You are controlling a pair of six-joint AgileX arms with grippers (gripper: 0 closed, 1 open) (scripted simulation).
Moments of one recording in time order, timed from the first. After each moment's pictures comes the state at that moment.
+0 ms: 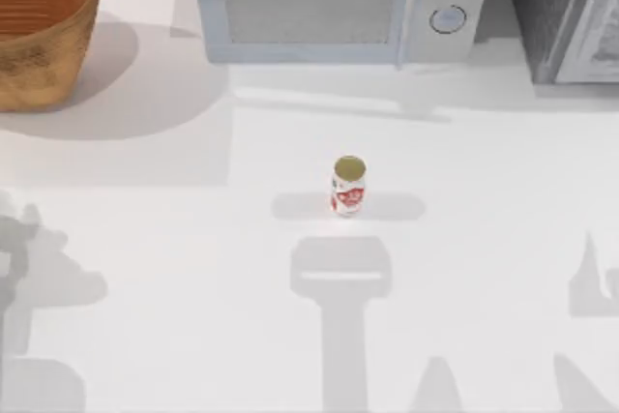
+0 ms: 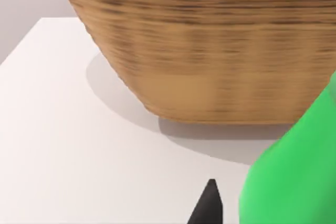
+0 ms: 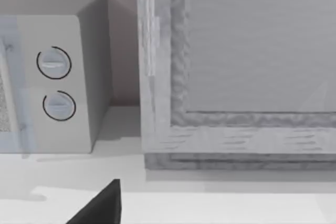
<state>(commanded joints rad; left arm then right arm) 0.42 2.03 0.34 1.52 0.43 0.11 0.00 0.00 0.00 0.00 0.00 0.00</state>
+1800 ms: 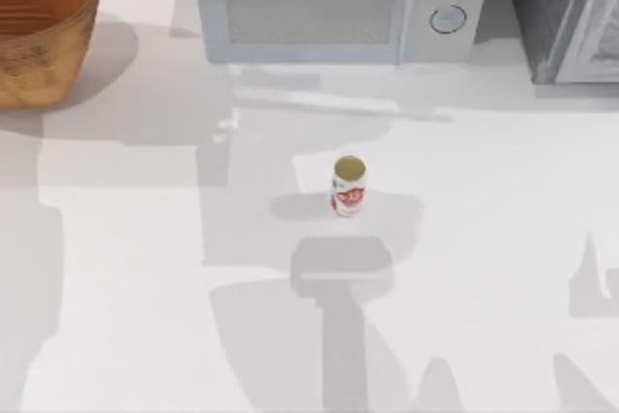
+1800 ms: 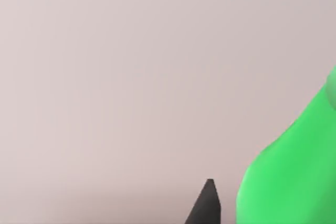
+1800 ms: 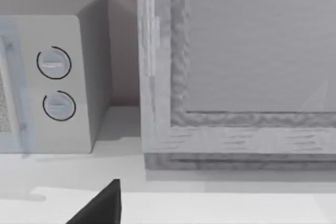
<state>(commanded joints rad) 0.20 1.73 1.32 0.20 0.22 0.07 0.00 0.00 0.00 0.00 0.00 0.00</state>
